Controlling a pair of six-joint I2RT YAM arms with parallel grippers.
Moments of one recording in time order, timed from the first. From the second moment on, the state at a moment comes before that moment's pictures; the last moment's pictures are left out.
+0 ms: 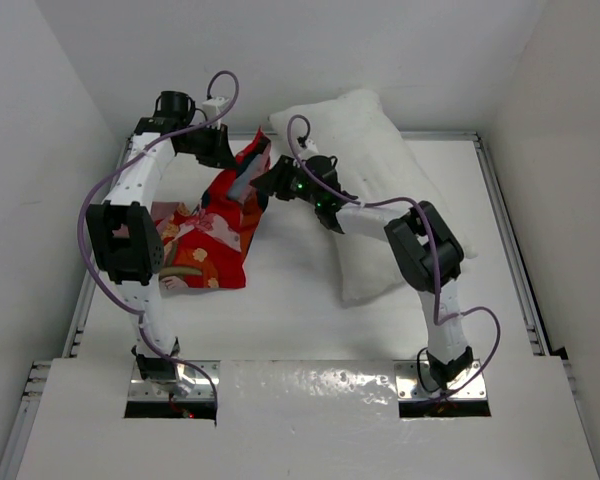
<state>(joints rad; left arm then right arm) -0.03 2.00 1.92 -0.85 0.68 0.22 0.60 2.13 1.36 0.60 -0.28 0.83</state>
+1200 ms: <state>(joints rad) -0.03 2.00 1.92 -0.87 0.69 0.22 0.68 2.30 1.60 0.43 -0.19 0.87</state>
